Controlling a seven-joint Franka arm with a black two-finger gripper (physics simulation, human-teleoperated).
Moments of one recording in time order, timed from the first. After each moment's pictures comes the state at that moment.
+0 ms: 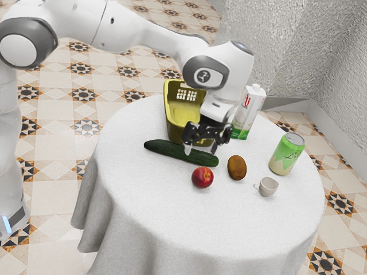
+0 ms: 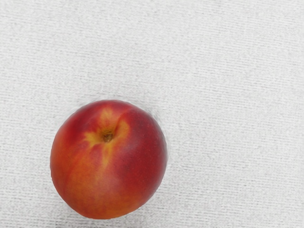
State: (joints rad) arm -0.10 0.05 -0.05 -1.80 -0.09 1.76 1.32
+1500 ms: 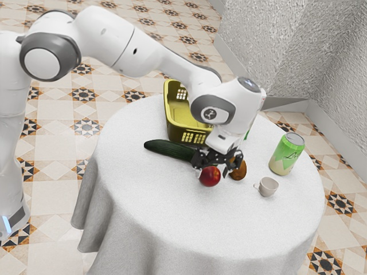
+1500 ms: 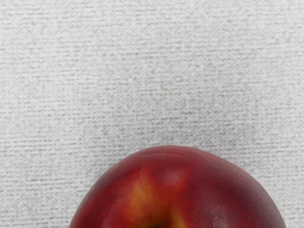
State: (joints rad) arm -0.16 0.21 -0.05 -1.80 0.00 1.98 1.41
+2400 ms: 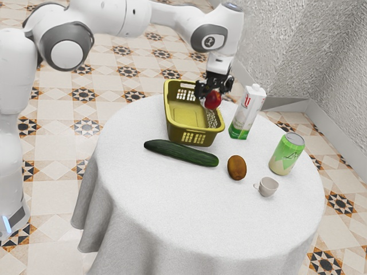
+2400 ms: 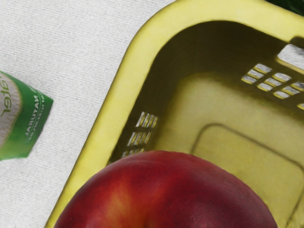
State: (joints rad) arm 0.22 0.25 -0.05 -1.50 0.00 1.84 1.47
